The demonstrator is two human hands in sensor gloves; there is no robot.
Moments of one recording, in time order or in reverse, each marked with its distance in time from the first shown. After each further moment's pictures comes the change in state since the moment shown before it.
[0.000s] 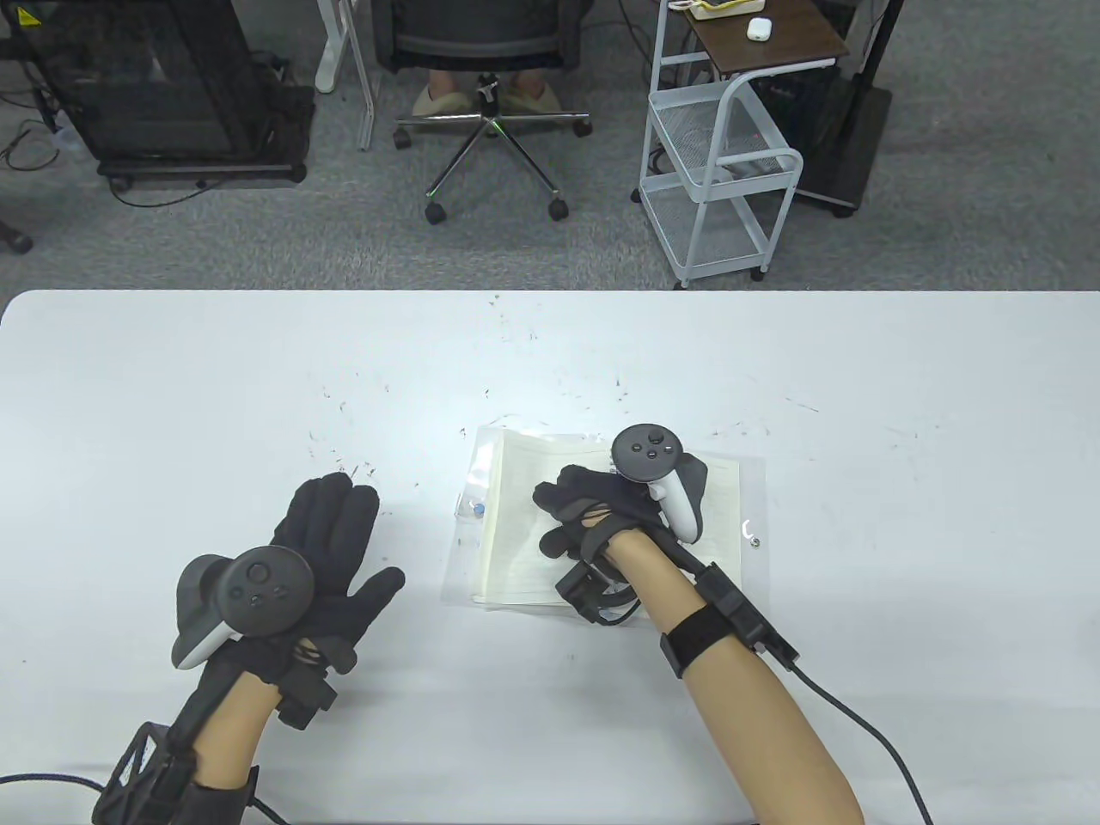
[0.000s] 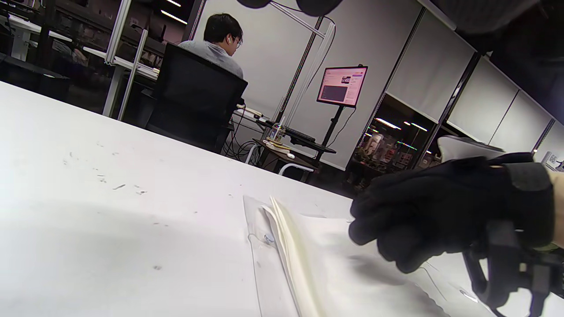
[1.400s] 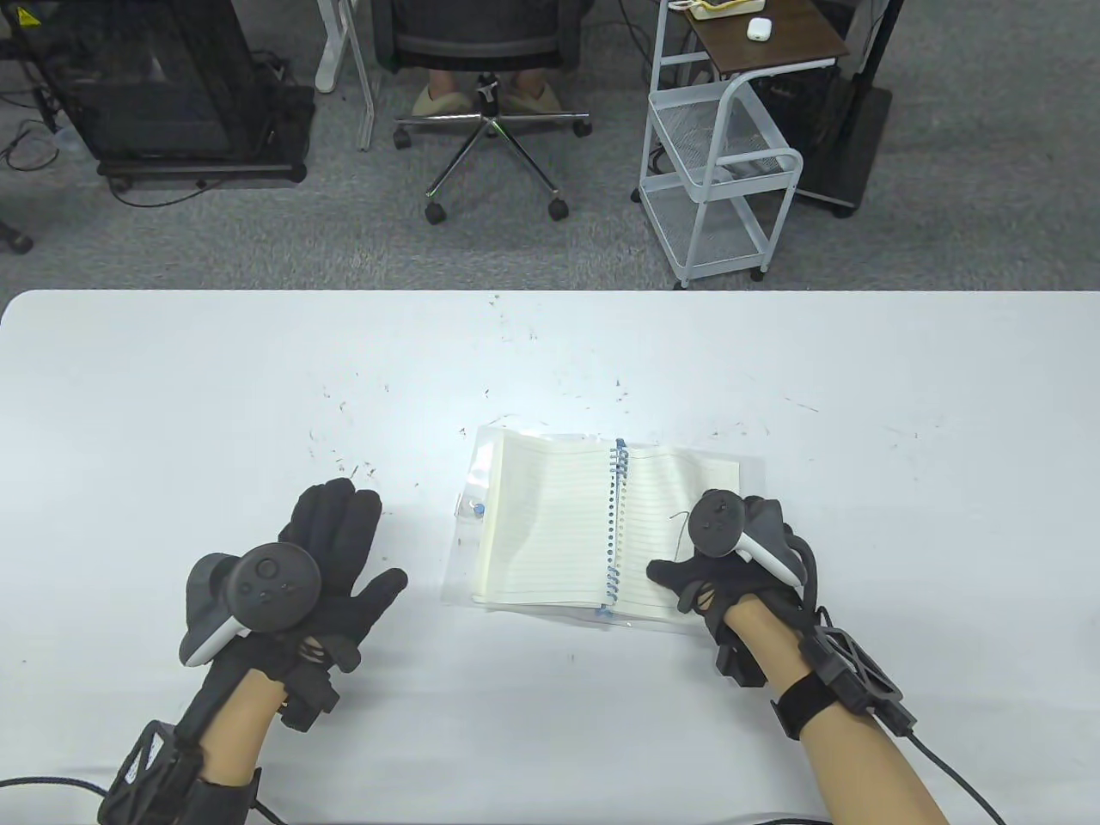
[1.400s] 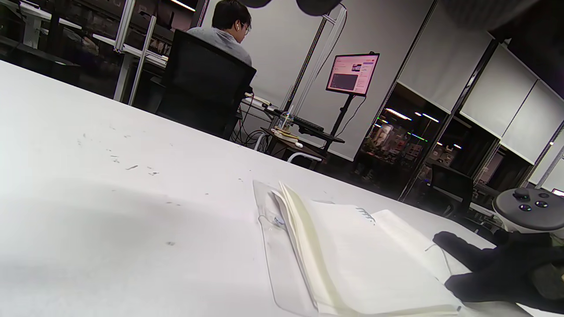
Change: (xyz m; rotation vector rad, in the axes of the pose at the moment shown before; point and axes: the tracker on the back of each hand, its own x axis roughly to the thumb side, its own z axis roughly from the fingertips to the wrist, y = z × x) left_hand 0.002 -0.004 -0.002 -0.039 0.033 0.004; right_hand -0.098 -0.046 0.037 0.033 0.083 0.743
